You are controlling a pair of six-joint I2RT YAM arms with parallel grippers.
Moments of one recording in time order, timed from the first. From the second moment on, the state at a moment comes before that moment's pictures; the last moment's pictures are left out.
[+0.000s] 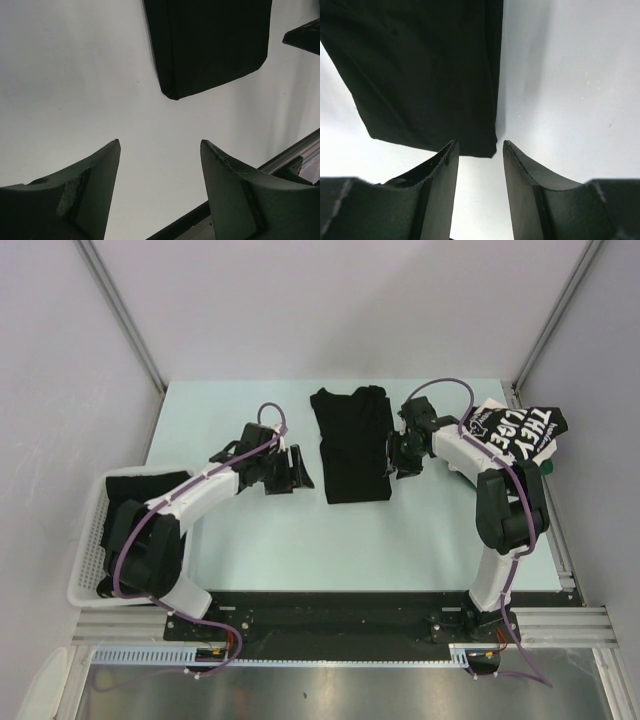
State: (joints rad) left arm -0.40 1.54 1.03 -0.37 0.31 -0.54; right arm 0.31 1.86 1.41 -0.67 -0.16 0.38
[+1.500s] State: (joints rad) left arm -0.42 1.52 1.03 -0.40 0.30 -0.54; right arm 0.31 1.92 1.24 -0.49 -0.30 0.47
